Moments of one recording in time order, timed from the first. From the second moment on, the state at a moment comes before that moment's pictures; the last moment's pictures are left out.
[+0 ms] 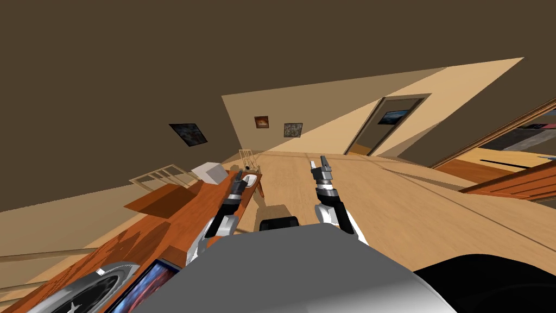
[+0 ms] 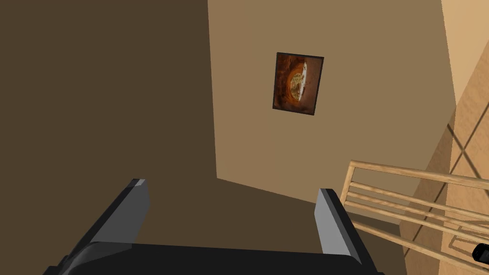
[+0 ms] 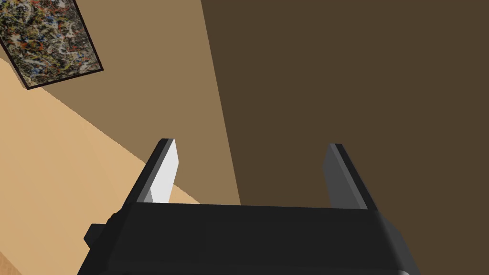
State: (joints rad) left arm 0.39 0.34 -0.12 -1.96 0.17 -0.36 0.13; right arm 0.50 -0.04 0.04 -2.29 -0.02 -0.38 -0.11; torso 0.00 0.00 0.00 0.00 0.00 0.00
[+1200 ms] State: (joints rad) left arm 0.30 0.47 -0.17 -1.64 0.31 -0.18 0.12; right arm 0.50 -0.04 0.04 -2.29 -0.02 -0.38 -0.11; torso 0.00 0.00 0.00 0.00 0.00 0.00
